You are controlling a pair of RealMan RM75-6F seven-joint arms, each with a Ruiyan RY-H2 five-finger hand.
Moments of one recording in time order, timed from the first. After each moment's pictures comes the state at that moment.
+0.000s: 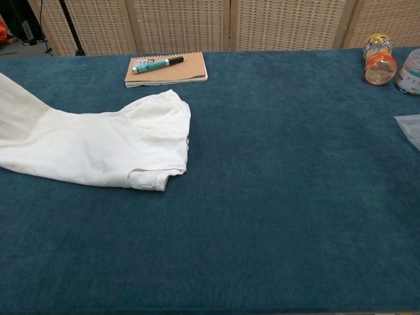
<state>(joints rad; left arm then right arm) -0.56 -1.13 -0.24 -1.36 1.01 0.88 0.03 0.25 -1.20 0.05 -1.60 -1.66 1.48 0.20</state>
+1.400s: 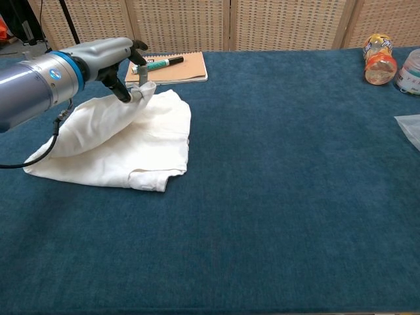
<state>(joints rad) -0.88 -1.67 -0.28 -1.31 0.86 0.98 0.44 0.25 -1.16 0.06 -1.60 -1.63 1.47 0.30</state>
